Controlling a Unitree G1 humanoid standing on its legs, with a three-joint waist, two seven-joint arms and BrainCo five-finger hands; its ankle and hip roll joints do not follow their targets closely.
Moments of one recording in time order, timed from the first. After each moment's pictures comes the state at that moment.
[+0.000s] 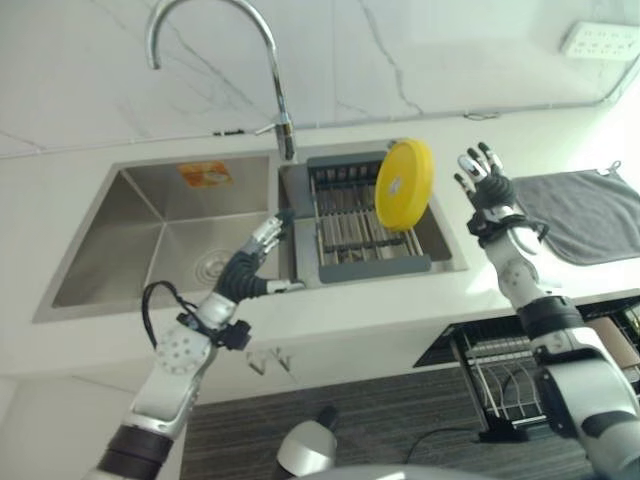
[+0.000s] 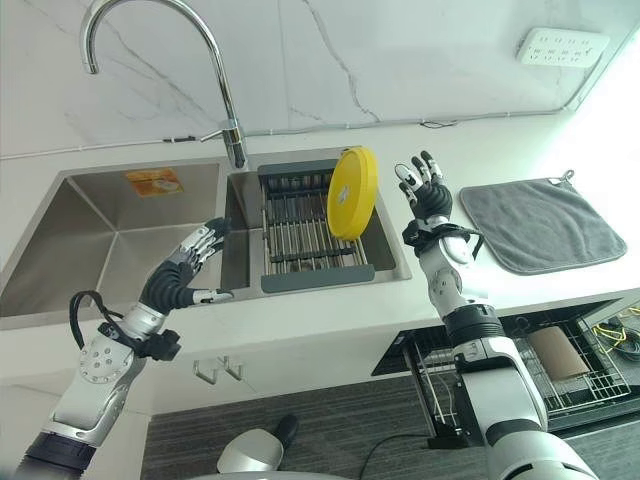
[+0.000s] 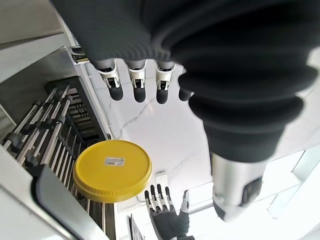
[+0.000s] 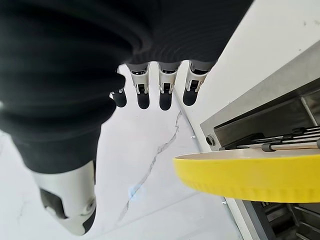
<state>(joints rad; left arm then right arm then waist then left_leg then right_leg) 0.02 0.57 -0.13 -0.10 -0.30 -0.34 -0.21 -0.70 -0.43 0.11 0.58 0.85 -0.05 -0.04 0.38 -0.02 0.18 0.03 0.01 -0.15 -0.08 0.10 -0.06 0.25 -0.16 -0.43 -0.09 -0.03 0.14</state>
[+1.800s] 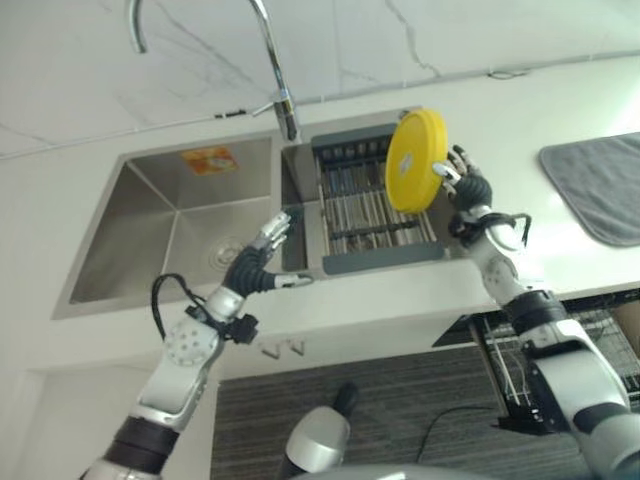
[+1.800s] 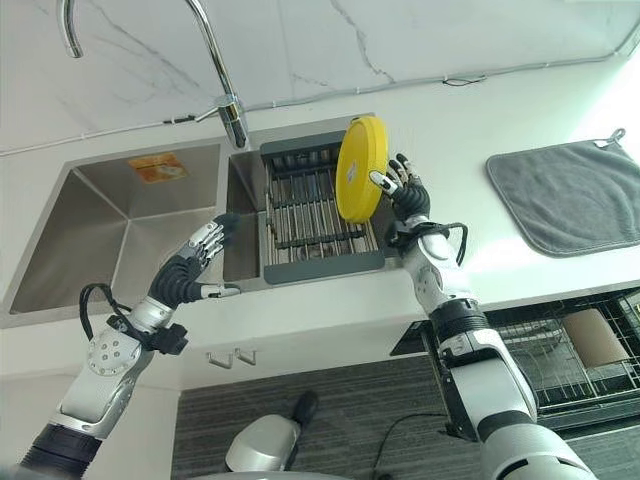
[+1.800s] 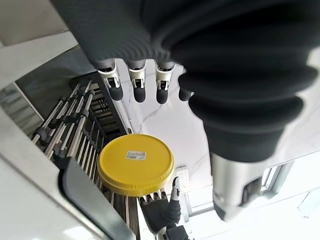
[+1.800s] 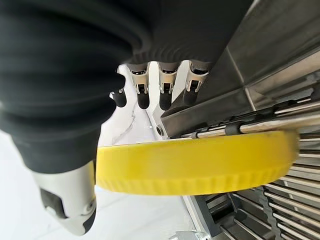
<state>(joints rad) -0.04 0.57 -0.16 -0.12 -0.31 -0.30 -0.20 -0.75 -0.39 0.19 0.65 0.75 -0.05 -0.04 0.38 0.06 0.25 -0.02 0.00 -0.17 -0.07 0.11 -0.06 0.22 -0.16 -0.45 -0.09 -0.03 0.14</state>
